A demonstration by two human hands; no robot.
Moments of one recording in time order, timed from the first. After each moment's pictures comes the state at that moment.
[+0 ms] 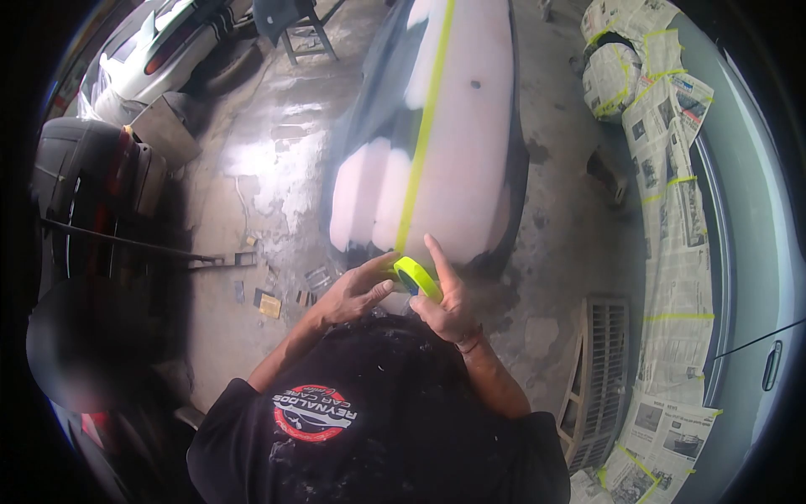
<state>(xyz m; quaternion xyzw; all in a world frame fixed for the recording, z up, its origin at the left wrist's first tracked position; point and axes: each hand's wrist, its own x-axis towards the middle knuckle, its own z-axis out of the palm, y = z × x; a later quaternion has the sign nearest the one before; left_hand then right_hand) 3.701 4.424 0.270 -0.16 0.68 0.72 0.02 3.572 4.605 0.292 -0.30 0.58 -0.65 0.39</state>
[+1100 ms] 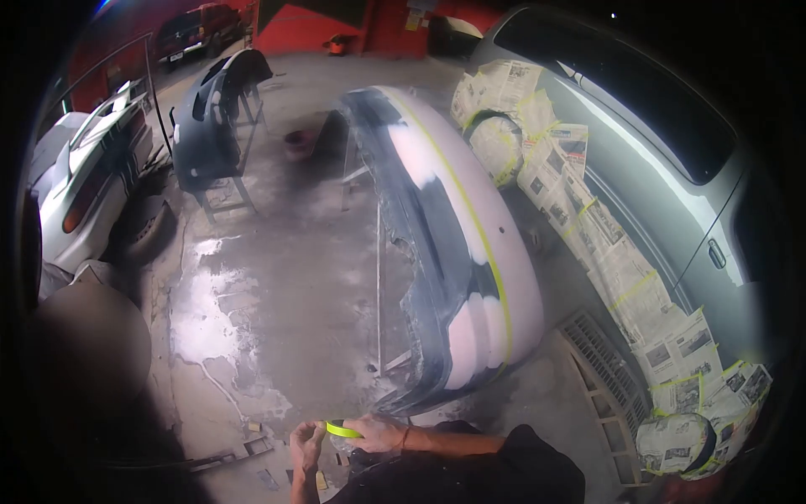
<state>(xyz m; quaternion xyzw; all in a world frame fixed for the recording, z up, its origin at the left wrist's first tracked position) 3.907 4.038 0.162 -0.34 0.54 0.77 -0.09 3.766 4.201 0.225 -0.45 0.76 -0.33 0.34</state>
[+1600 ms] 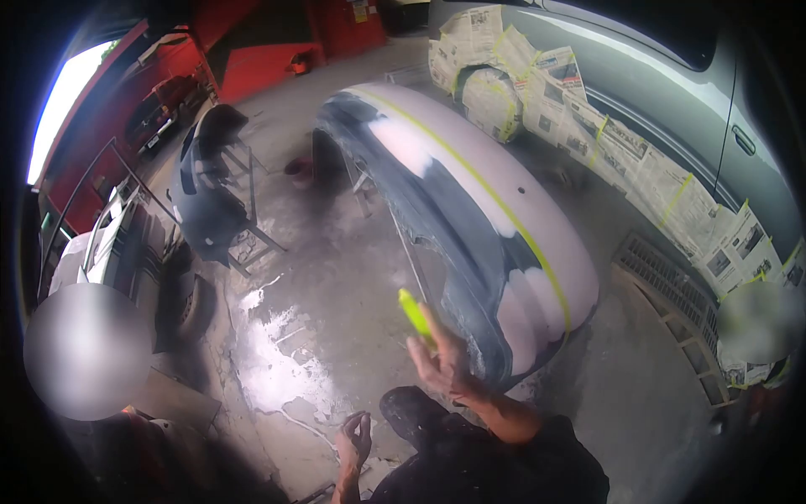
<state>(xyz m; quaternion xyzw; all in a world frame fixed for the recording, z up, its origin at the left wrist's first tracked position) 3.828 3.958 0.202 -0.18 0.89 0.41 -0.06 3.654 4.166 0.323 -0.19 0.75 -0.62 -0.16</state>
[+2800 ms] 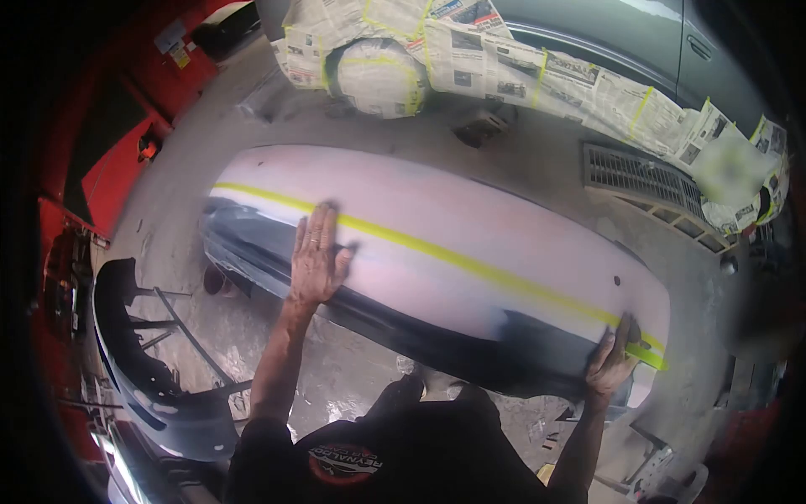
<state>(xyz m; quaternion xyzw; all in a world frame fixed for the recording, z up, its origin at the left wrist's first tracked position) 2.922 3.874 0.320 0.48 0.84 0.18 -0.17 3.367 4.178 0.293 0.39 0.87 0.08 -0.30</state>
